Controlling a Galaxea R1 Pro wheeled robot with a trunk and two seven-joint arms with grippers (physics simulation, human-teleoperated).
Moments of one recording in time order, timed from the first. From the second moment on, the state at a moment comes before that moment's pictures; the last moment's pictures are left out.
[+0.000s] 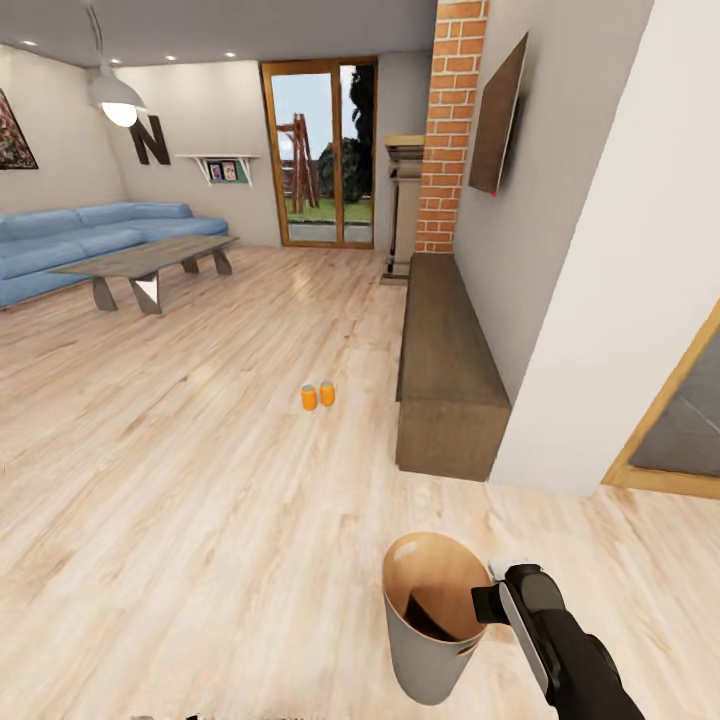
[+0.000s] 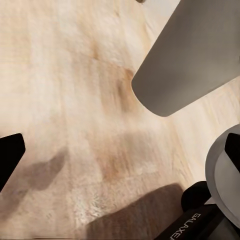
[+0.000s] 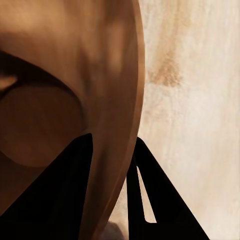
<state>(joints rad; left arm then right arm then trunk) 0.01 0.12 0.45 -0.87 -0.01 0.05 -1.16 -0.38 -0.01 0.01 -1.11 0.01 0.99 -0.06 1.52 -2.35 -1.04</state>
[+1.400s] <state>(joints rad) 0.01 0.12 0.45 -0.87 -0.01 0.05 -1.16 -0.38 -0.01 0.01 -1.11 0.01 0.99 -0.06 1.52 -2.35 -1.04</state>
